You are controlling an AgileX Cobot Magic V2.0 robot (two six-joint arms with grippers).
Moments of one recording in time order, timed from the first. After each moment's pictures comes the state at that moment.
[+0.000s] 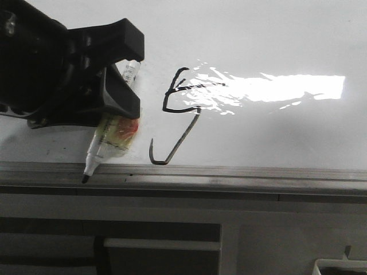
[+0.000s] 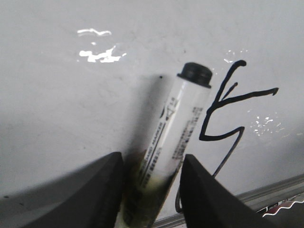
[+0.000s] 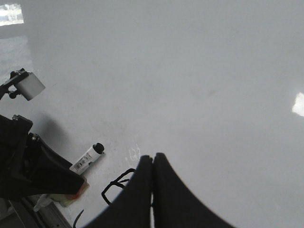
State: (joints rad) left arm -0.82 1.32 -0.64 -1.67 -0.12 1.07; right arm 0.88 0.76 -0.63 1.86 -0.34 -2.03
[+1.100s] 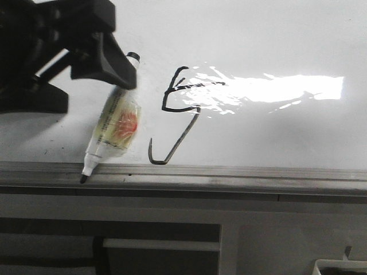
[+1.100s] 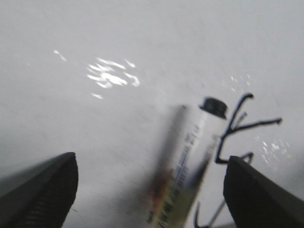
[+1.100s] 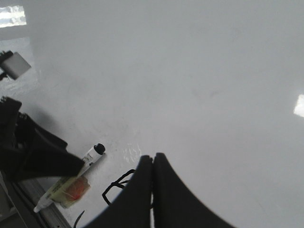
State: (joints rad) left arm -0.82 1.19 -0.62 -1.67 -0.20 1.07; right arm 0.88 0.76 -0.63 1.86 -0.32 -2.03
